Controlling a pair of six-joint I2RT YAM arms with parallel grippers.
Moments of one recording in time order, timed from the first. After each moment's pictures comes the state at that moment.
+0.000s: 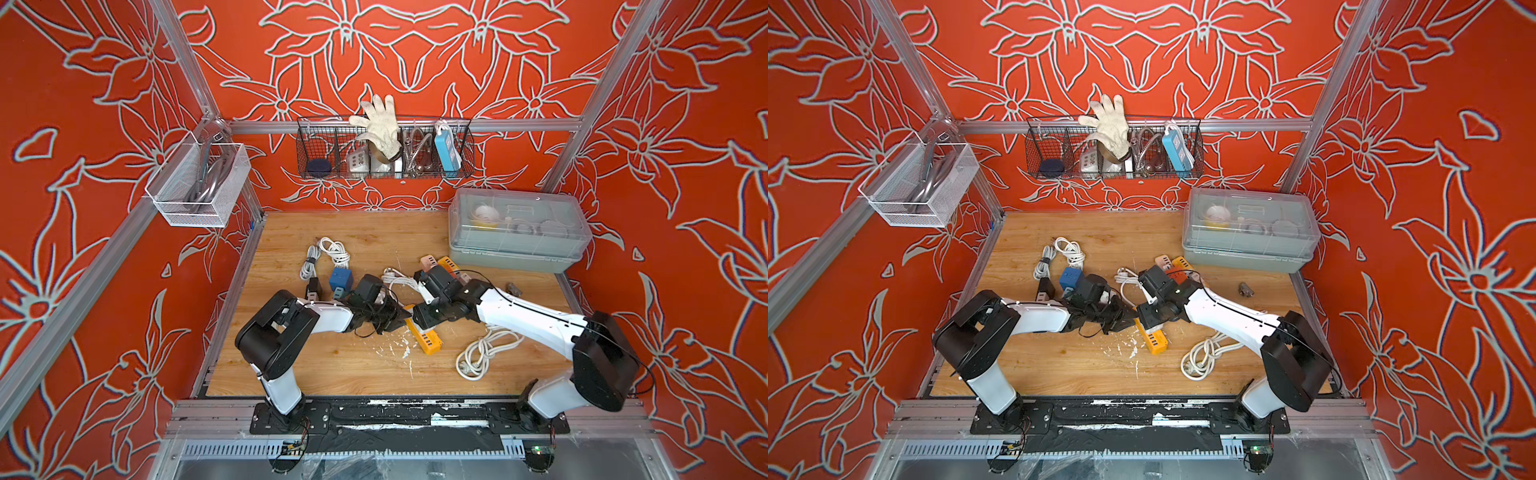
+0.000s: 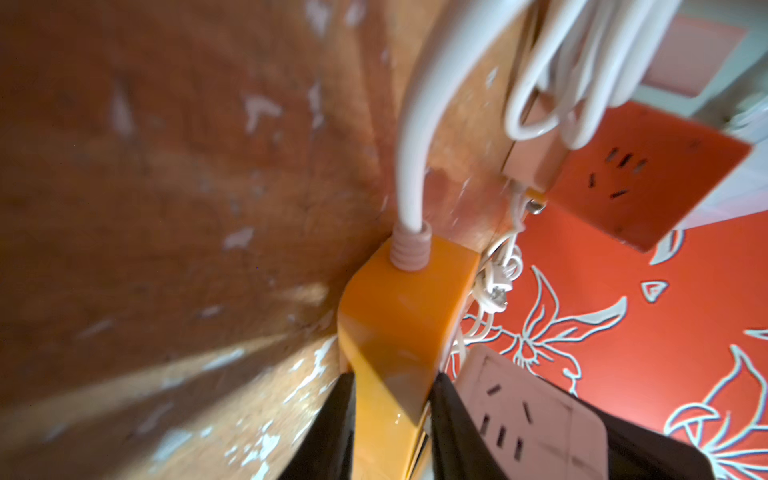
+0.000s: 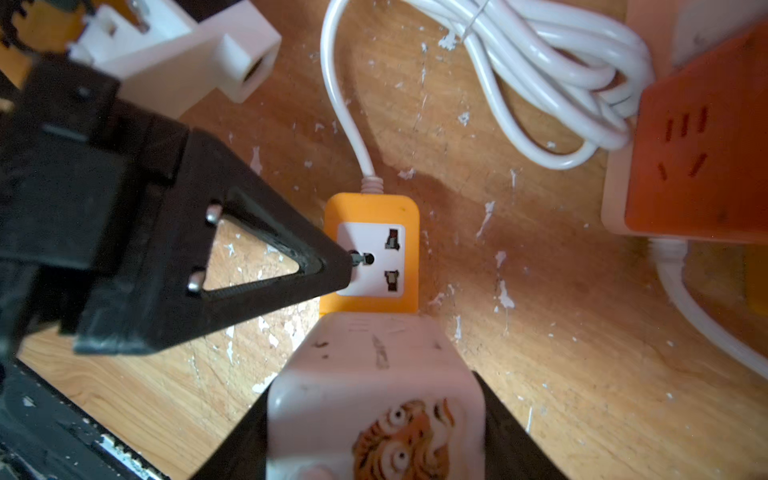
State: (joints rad) left arm -0.56 1.73 0.73 0.17 0.59 -1.40; right arm 0.83 1.50 1.03 -0.64 0.00 0.32
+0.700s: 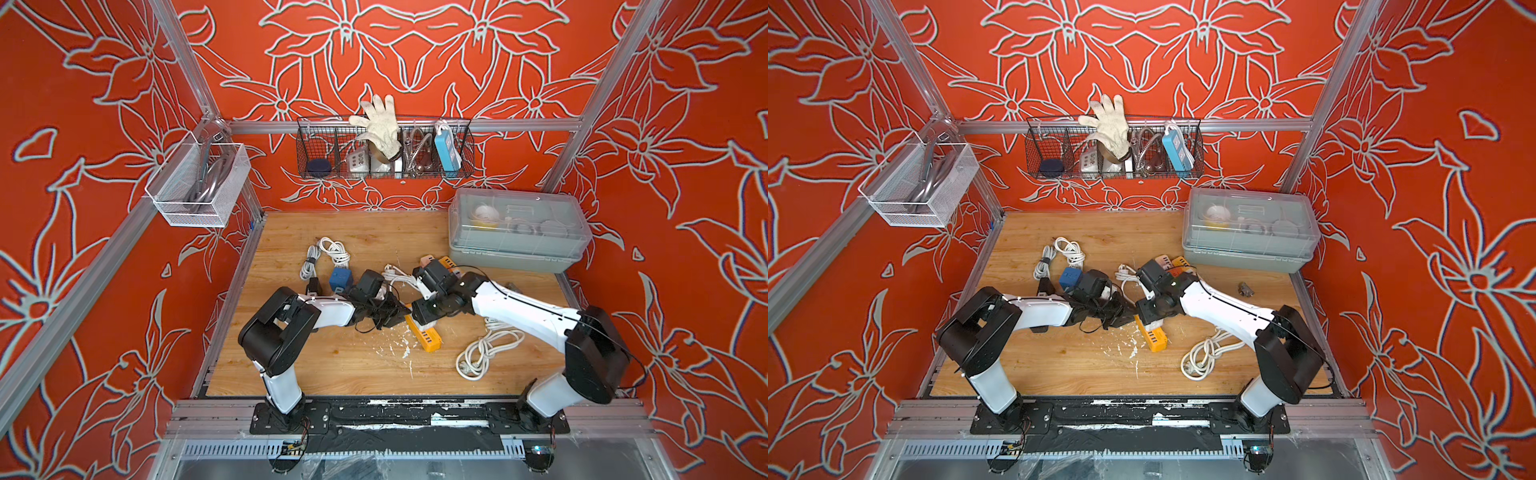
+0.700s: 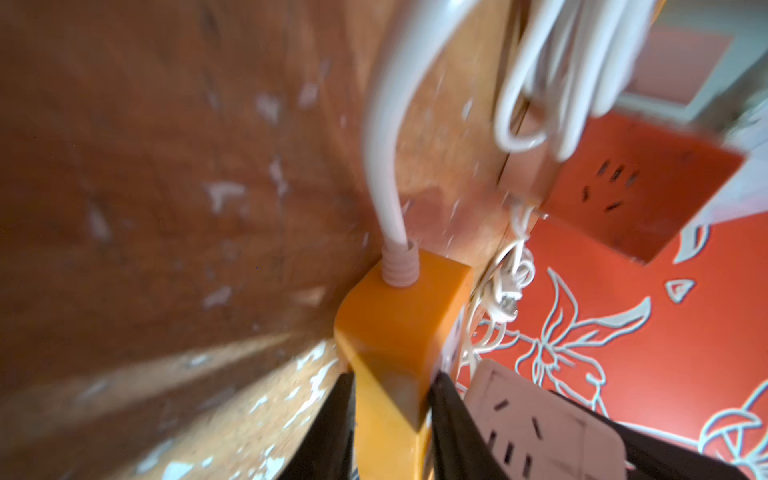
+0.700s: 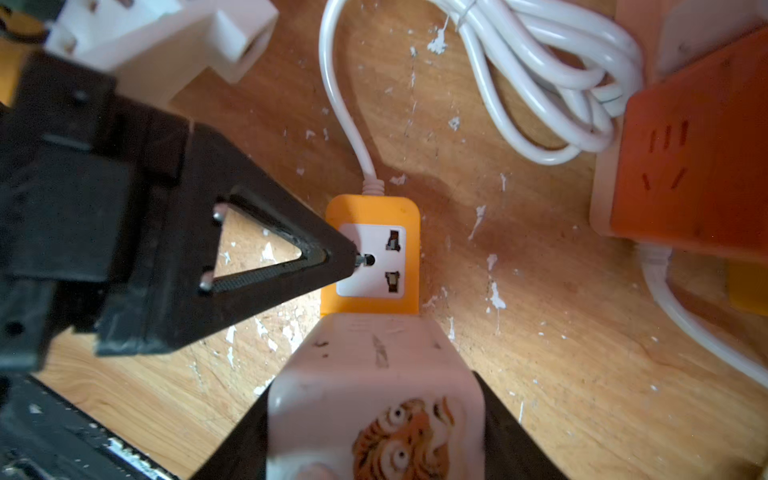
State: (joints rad) left arm -0.54 1.76 0.79 0.10 0.58 -1.31; right arm 0.82 1.55 1.12 -0.73 0.01 0.33
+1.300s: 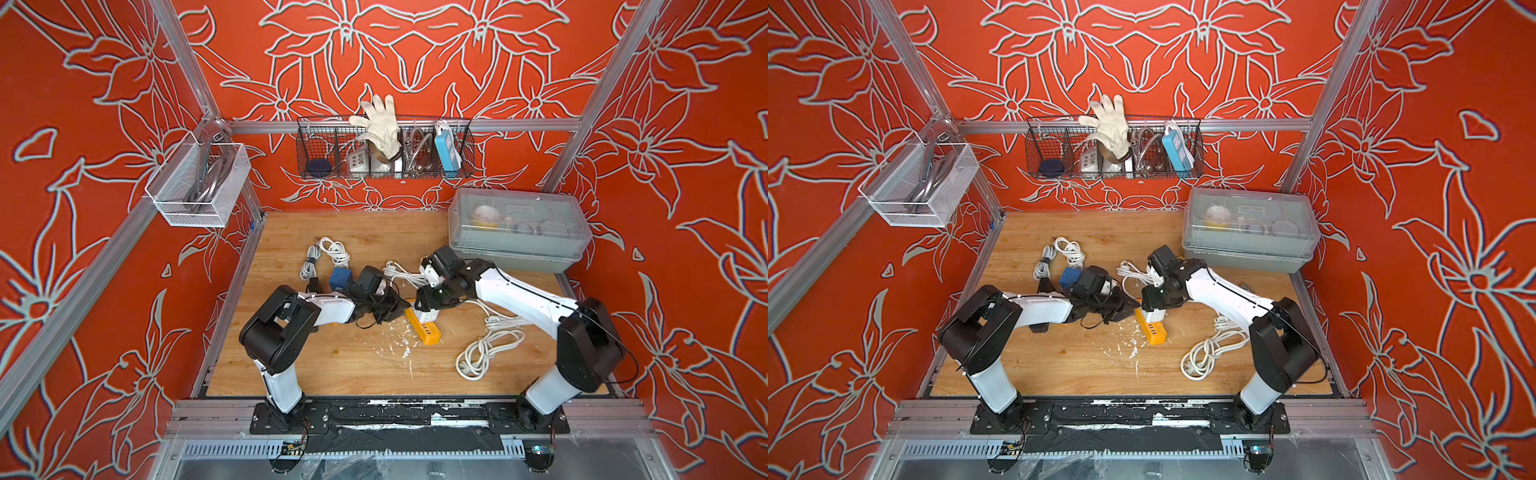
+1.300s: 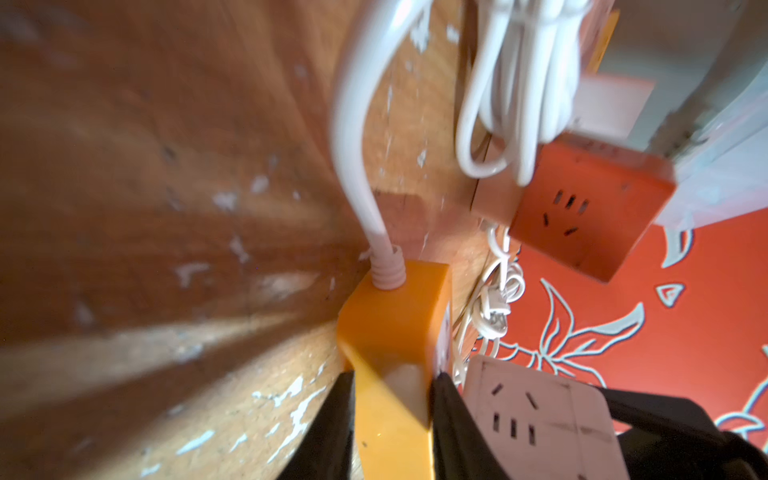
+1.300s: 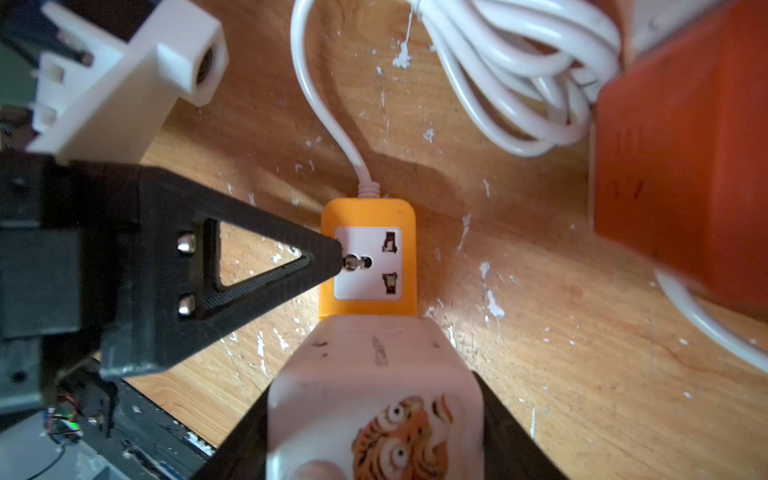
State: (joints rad) left arm -0.54 1.77 0.81 0.12 0.54 -1.27; right arm 0.69 1.57 1.14 -0.73 -0.16 0.38
